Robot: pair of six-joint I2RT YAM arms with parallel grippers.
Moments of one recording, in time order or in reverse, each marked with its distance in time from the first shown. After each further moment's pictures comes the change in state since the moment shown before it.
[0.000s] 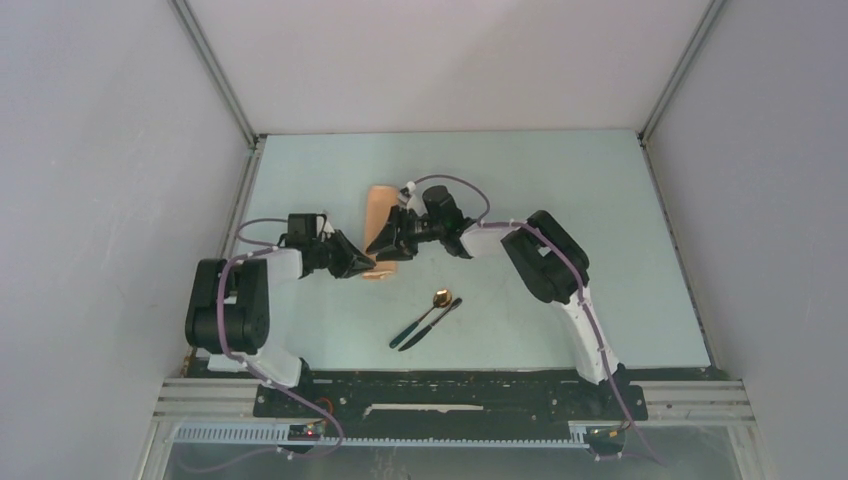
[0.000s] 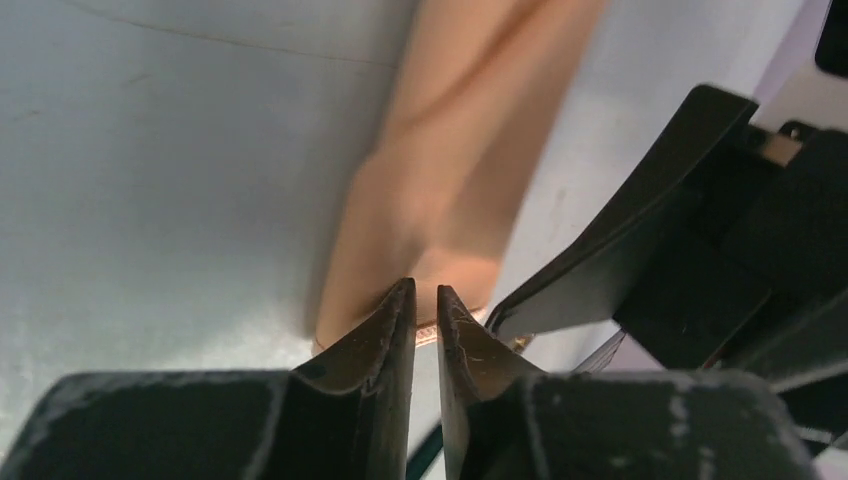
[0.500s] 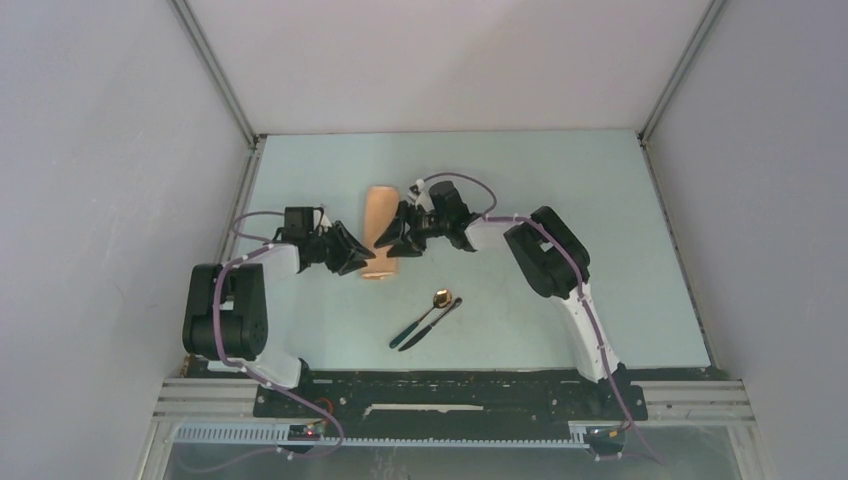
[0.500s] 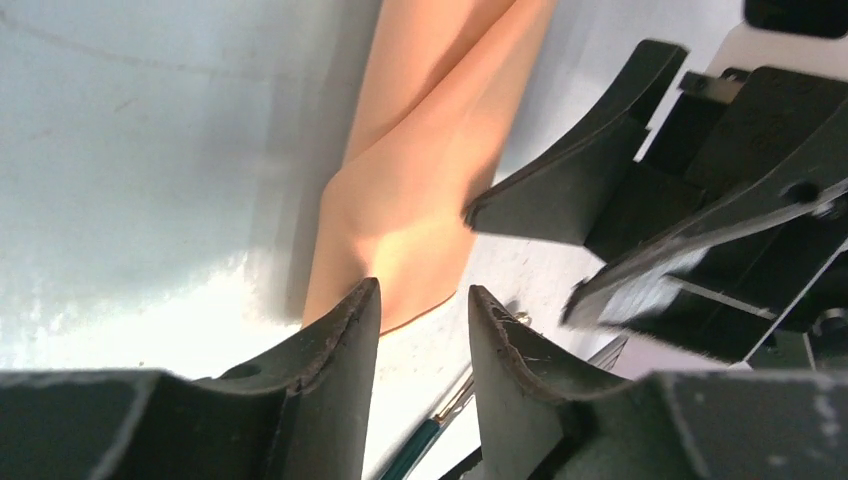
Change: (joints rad) left arm 0.008 0.003 0.040 -0.064 -0.018 0.024; right arm -0.027 0.050 0.016 -0.071 0.004 -0.027
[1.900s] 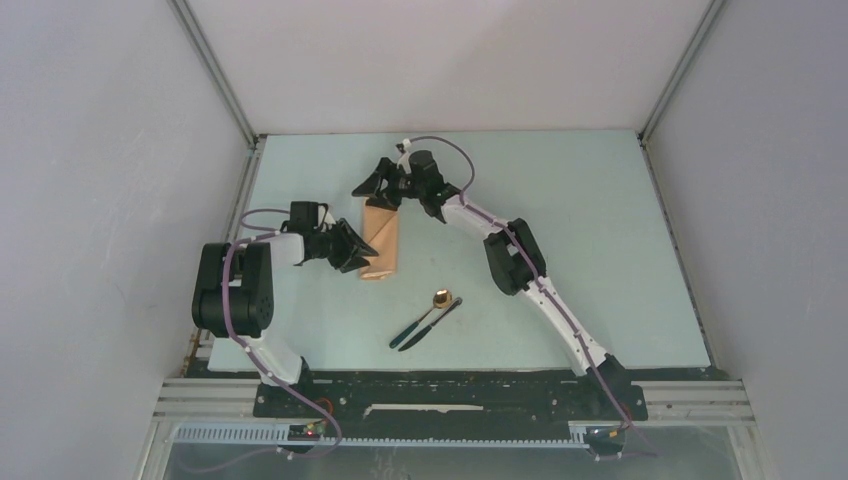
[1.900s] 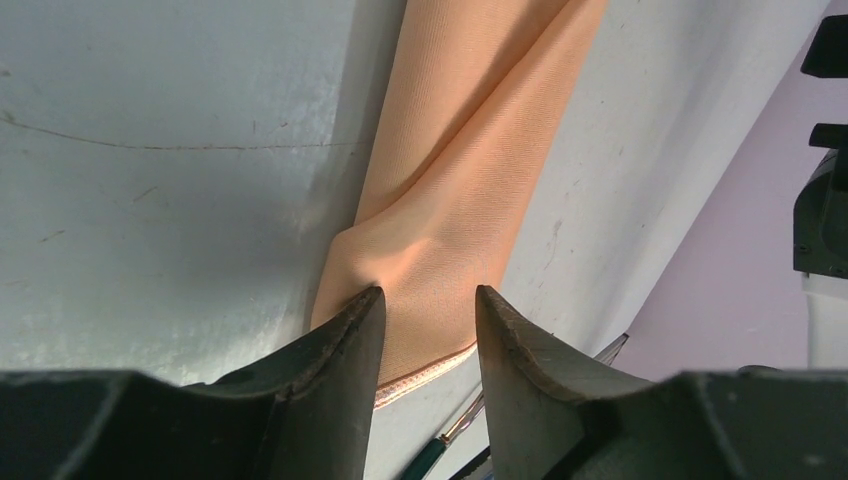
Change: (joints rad) left arm 0.002 0.140 0.098 -0.024 0.003 0.010; right arm -0.045 0.572 1.030 -0.231 0.182 -0.034
